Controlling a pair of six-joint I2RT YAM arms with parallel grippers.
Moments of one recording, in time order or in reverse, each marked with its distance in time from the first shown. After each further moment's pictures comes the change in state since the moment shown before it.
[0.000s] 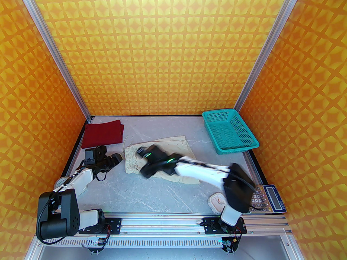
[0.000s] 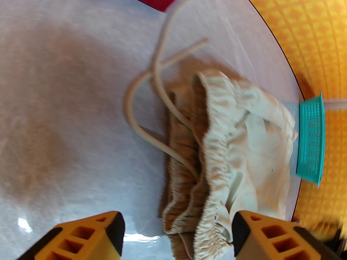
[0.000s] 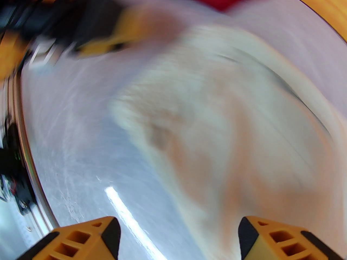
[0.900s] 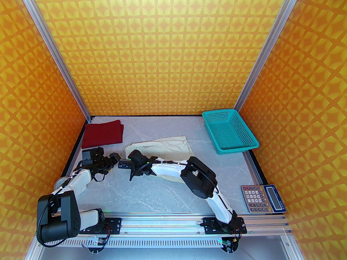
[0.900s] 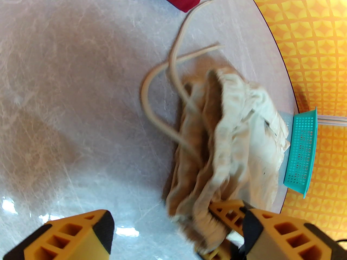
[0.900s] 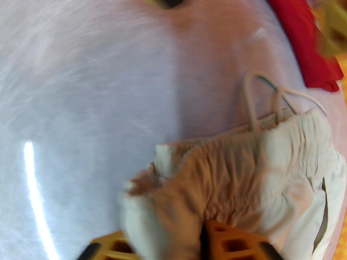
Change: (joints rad) left arm 0.023 -0.031 -0.005 -0.055 0.036 -0.089; right arm -0.027 0.385 0.241 0.154 0.098 -0.504
